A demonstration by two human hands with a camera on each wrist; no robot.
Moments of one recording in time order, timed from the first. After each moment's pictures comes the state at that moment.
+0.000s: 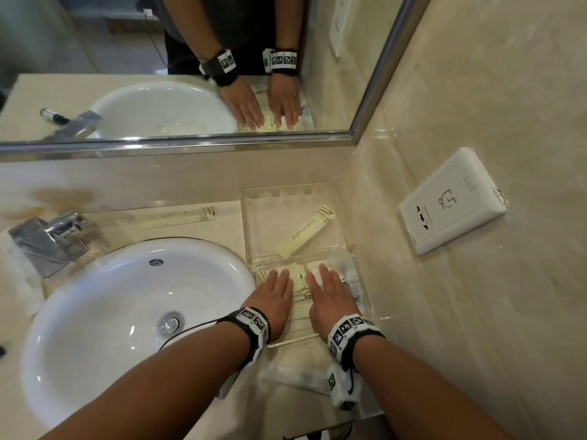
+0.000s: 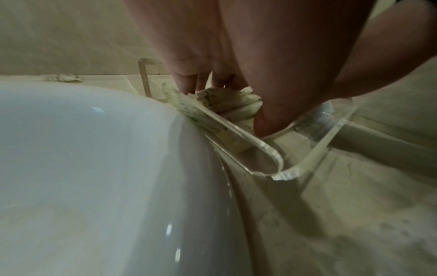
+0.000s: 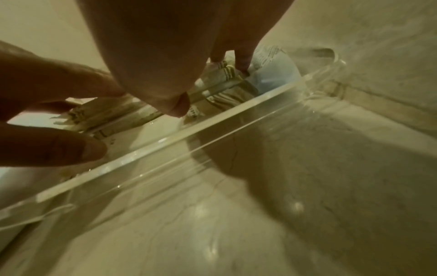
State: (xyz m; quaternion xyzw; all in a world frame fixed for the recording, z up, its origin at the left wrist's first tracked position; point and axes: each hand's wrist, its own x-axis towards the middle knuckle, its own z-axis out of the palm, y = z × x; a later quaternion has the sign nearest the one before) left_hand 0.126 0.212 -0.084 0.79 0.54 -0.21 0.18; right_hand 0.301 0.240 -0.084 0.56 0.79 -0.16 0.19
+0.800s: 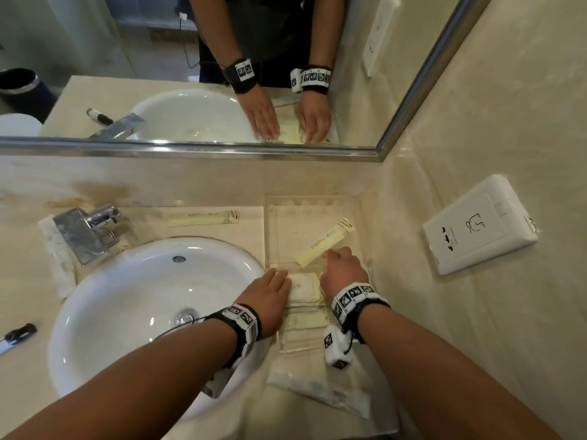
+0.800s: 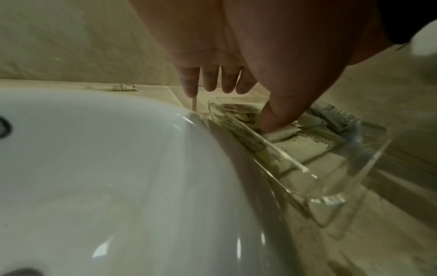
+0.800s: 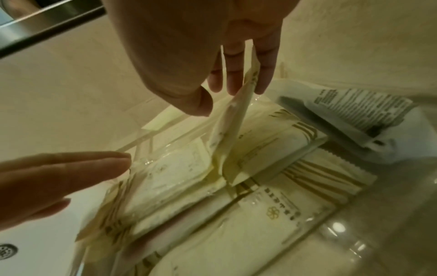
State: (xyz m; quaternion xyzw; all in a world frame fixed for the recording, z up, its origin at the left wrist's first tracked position) left_hand 0.079 0.209 -0.054 0.79 0.58 -0.09 0.19; right_hand 0.257 0.309 -0.032 0.63 0.75 -0.17 0.11
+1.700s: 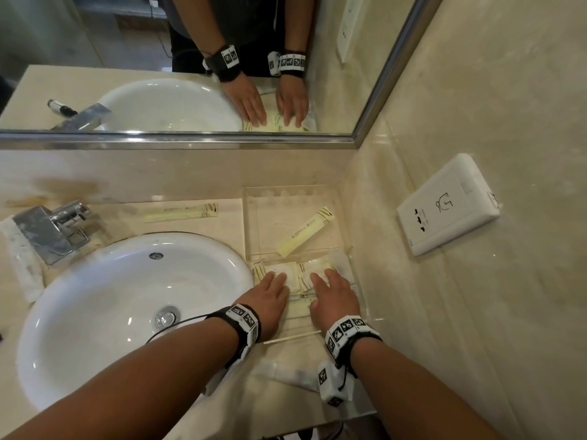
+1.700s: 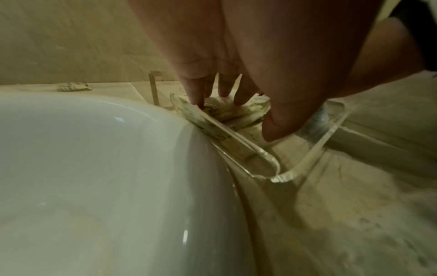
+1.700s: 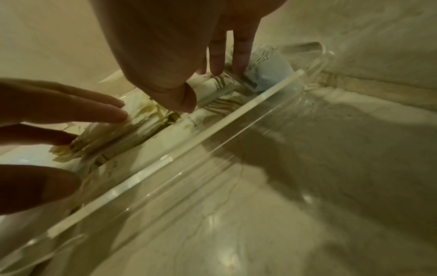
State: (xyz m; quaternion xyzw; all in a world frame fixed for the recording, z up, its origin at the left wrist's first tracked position) left_hand 0.115 0.201 -0.056 0.82 0.52 -0.16 0.19; right_hand 0.304 0.239 -0.068 0.63 0.75 -0.16 0.12
